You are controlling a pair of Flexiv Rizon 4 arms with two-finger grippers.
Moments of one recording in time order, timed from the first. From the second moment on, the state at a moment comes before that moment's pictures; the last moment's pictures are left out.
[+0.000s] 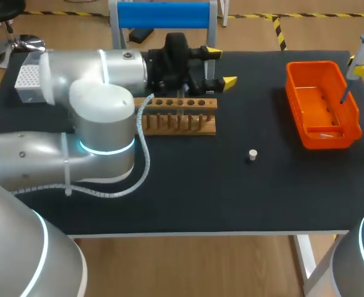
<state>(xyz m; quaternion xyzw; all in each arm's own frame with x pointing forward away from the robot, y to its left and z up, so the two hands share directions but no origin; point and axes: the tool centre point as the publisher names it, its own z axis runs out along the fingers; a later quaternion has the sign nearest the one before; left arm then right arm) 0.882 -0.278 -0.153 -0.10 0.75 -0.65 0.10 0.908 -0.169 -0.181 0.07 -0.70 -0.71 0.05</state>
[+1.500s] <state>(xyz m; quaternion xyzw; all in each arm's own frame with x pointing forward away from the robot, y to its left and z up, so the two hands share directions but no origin) 0.876 -0.258 -0.134 -0.09 0.72 -0.68 0.11 0.908 -0.169 -0.181 0.07 -0.70 -0.71 0.05</state>
